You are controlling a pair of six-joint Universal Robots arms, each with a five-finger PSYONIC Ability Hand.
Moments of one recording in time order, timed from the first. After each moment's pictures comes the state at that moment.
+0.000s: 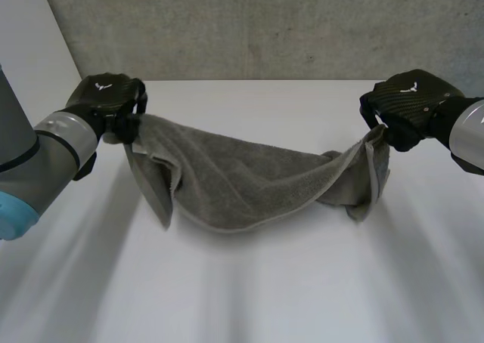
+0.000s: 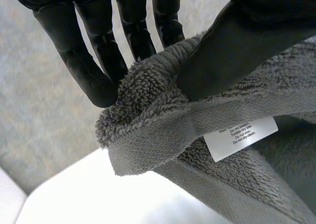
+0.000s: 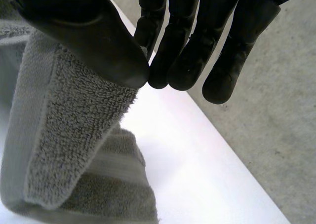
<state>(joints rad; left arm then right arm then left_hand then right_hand) 4.43 -1.88 -1.40 3.13 -1.45 3.36 1.74 -1.34 1.29 0.37 1.14 2.52 1.43 1.44 1.55 1.52 1.49 1.33 1.32 1.34 1.34 1.17</state>
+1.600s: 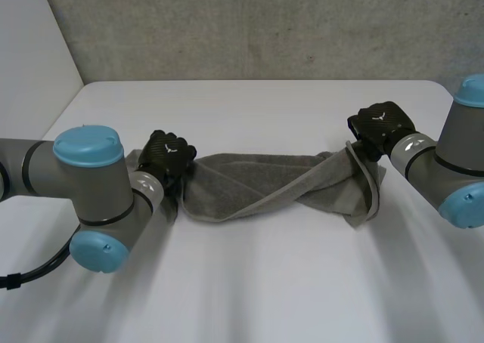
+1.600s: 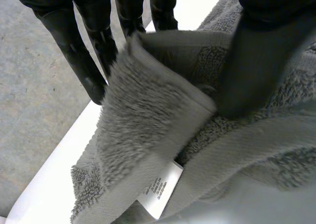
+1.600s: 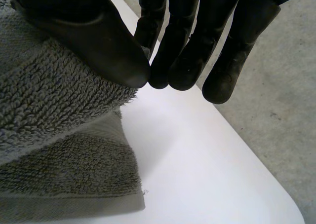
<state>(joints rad) 4.26 -2.22 -1.40 3.37 -1.56 3.75 1.81 -0.92 1.20 -0.02 1.35 2.56 1.06 1.06 1.07 1.07 1.06 1.33 1.32 1.34 1.34 1.17</state>
